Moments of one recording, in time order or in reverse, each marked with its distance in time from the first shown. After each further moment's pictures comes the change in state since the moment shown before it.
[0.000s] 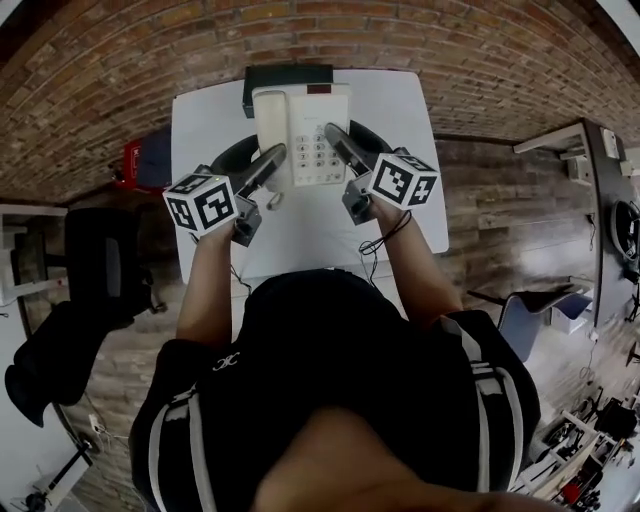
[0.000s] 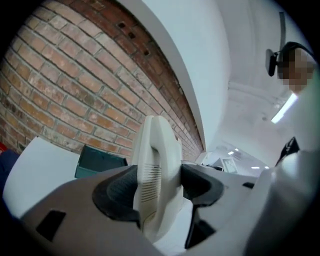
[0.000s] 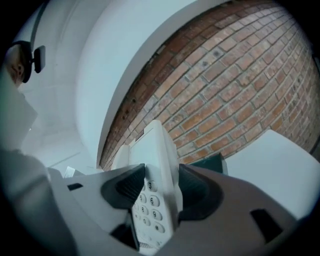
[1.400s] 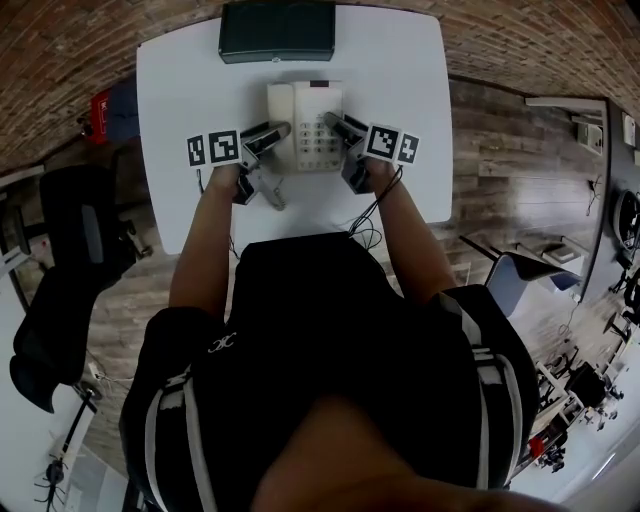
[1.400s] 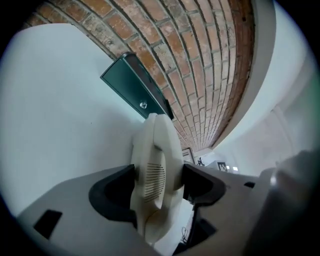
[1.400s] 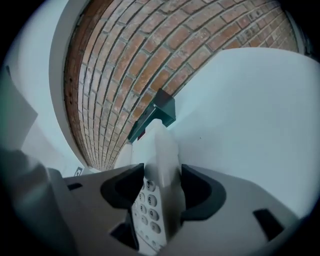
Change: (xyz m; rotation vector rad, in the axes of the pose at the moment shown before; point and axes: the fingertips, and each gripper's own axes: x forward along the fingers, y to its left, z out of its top) left arm 0.086 0.130 -0.180 -0.517 0.369 0.034; right arm 0.029 -0.171 -0.171 0.363 0.364 -0.172
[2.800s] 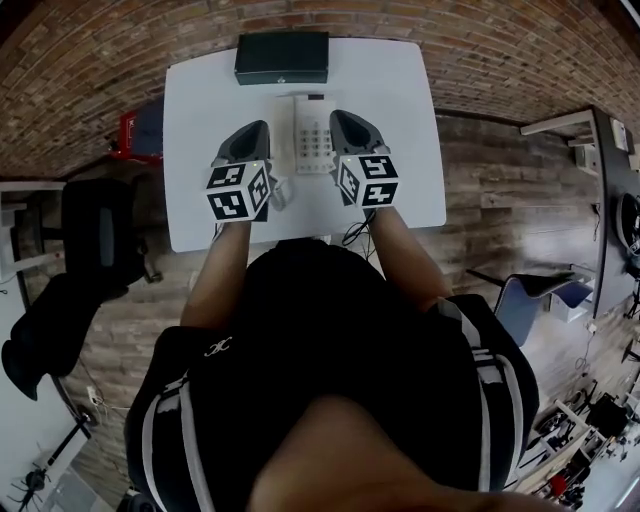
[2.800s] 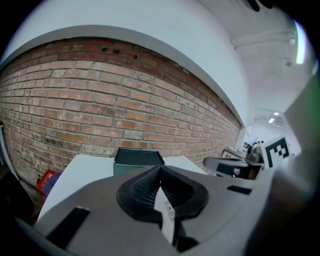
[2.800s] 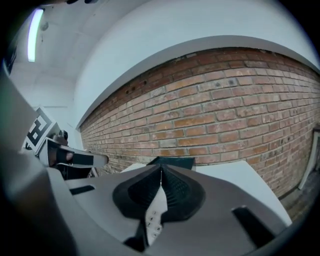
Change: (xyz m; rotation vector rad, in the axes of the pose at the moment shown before) left arm -0.111 -0.143 0.021 0.651 -0.483 0.477; right arm -0.108 0.148 0.038 -0.752 -0.433 -0.165
